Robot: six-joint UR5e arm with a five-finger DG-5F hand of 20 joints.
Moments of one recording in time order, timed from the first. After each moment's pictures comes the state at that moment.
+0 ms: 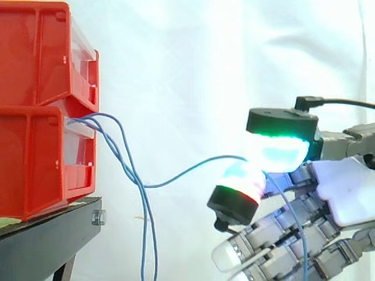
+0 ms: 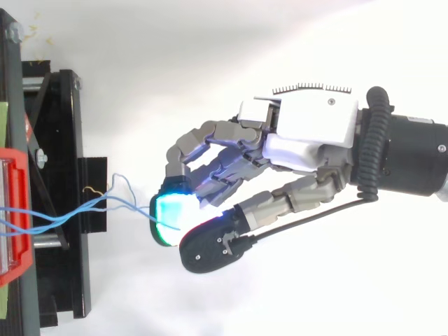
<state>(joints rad) 0.19 -2.25 -1.23 -3.05 -1.26 0.23</state>
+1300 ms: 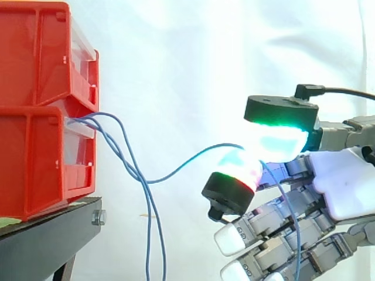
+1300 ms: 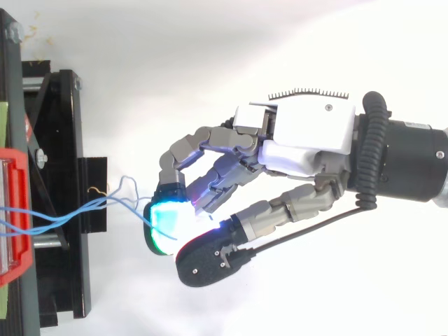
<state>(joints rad) 0.19 -2.25 -1.23 -3.02 -1.26 0.22</state>
